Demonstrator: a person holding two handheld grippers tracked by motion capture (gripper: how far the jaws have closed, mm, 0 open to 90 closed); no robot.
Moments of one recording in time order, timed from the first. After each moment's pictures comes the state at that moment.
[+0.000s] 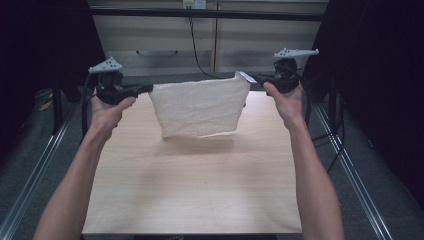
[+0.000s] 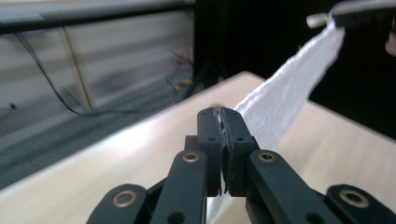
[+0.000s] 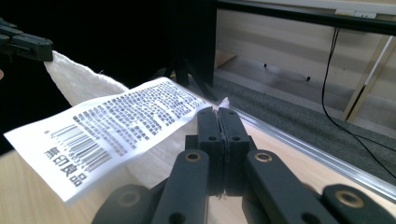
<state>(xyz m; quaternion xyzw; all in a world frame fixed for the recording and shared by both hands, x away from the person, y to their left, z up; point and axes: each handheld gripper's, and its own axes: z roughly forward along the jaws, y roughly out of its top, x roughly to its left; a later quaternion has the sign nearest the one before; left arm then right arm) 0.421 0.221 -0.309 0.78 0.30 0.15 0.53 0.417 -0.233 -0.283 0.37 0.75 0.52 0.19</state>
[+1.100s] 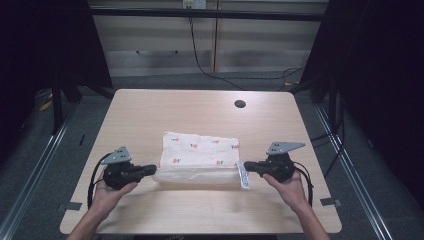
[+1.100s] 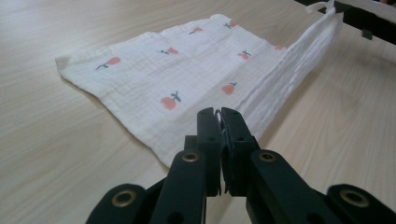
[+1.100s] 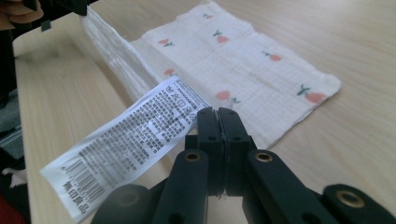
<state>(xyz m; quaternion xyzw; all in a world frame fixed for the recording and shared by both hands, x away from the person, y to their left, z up) 0.289 0.237 -0.457 0.82 0.30 0.06 0.49 0.275 -0.229 -0.440 0.35 0.81 0.46 0.08</state>
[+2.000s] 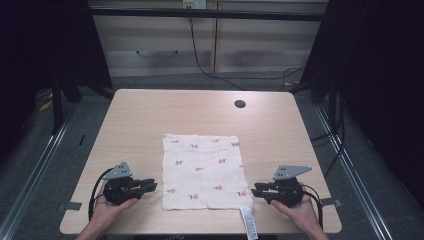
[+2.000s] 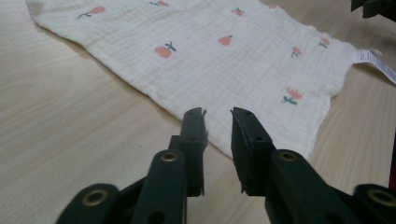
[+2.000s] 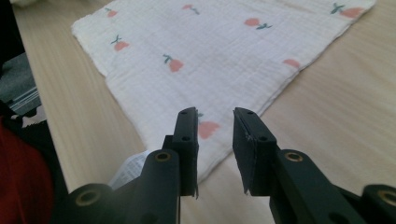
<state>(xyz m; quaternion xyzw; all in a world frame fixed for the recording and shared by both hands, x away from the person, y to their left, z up) 0.279 0.240 -0.480 0.82 0.32 0.03 0.47 0.229 -0.245 -0.464 0.36 0.83 0.42 0.07</state>
